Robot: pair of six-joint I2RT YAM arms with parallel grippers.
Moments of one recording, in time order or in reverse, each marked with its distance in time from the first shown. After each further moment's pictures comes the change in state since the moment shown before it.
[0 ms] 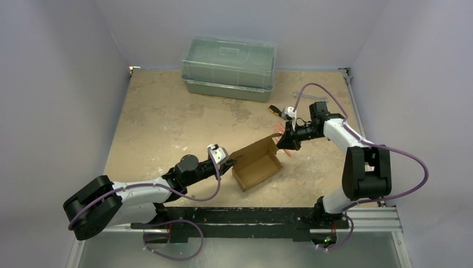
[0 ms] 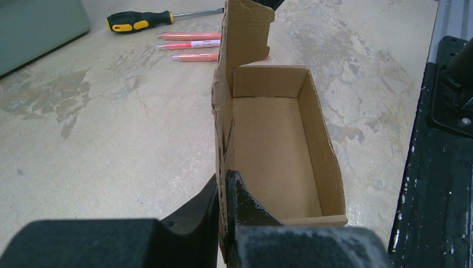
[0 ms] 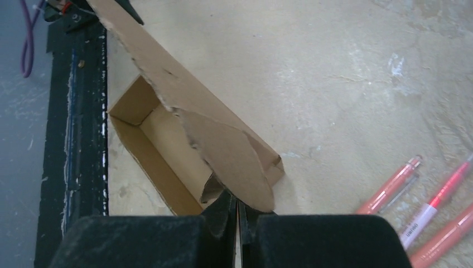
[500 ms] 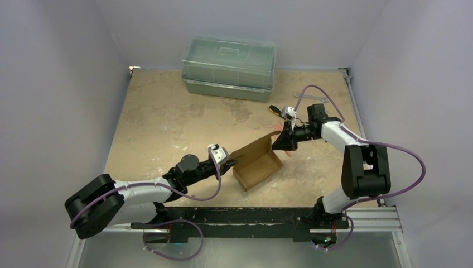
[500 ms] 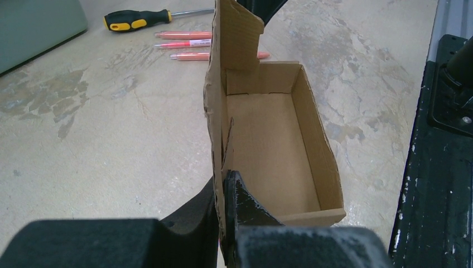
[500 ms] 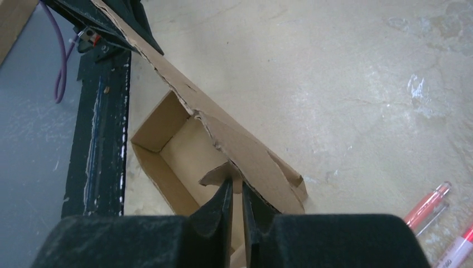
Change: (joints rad) left arm 0.000 0.017 0.000 0.014 0.007 0.000; right arm 0.022 0.018 -0.038 0.093 -0.113 0.084
